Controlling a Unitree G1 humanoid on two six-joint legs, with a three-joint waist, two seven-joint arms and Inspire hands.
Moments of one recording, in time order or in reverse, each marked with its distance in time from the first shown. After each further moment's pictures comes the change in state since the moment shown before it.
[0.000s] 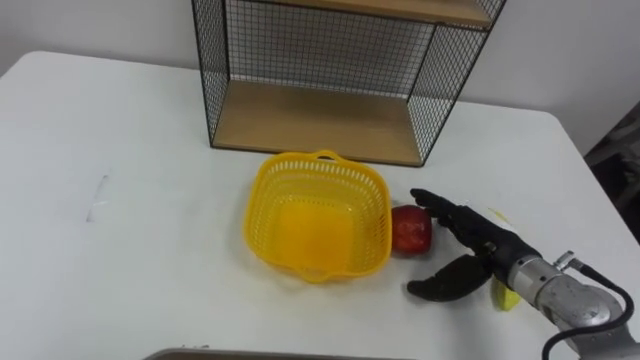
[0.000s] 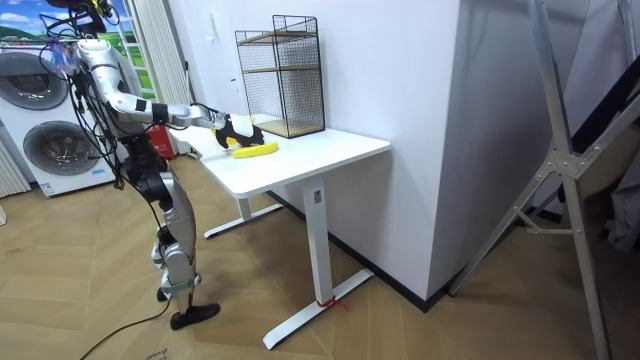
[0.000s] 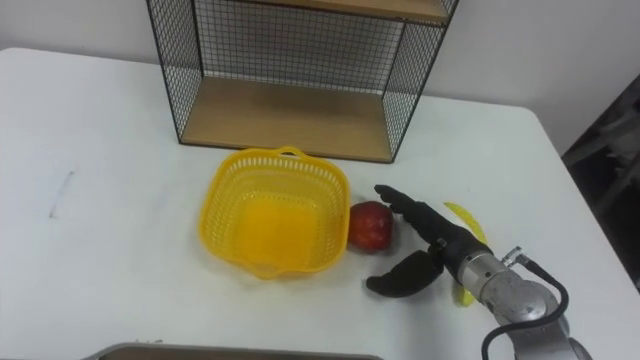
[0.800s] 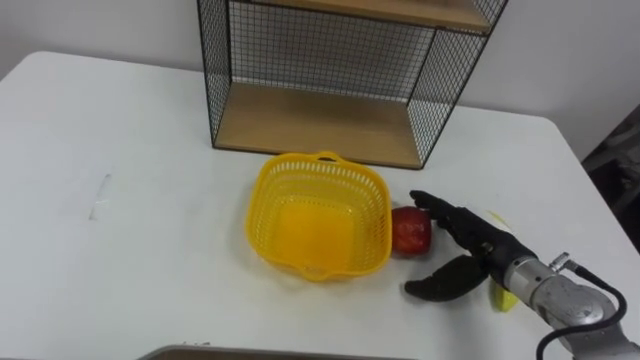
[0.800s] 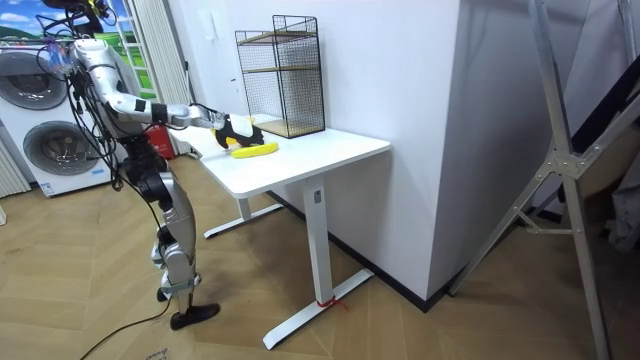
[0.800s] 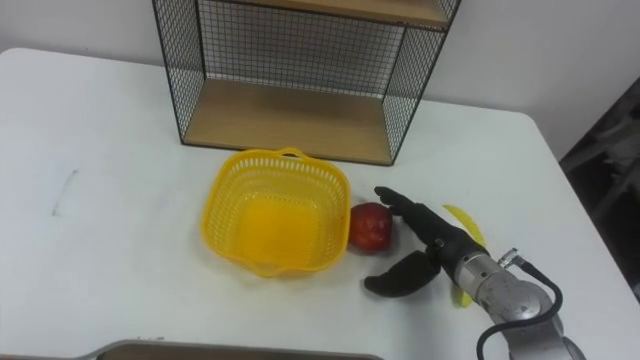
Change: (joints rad) left arm 0.001 0.001 -0.003 -0.003 0.000 0.003 0.001; right arm -0.012 0.036 0.001 0.028 -0.034 0.005 -0.011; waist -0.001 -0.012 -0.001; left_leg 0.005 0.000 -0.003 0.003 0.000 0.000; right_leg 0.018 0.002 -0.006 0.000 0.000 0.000
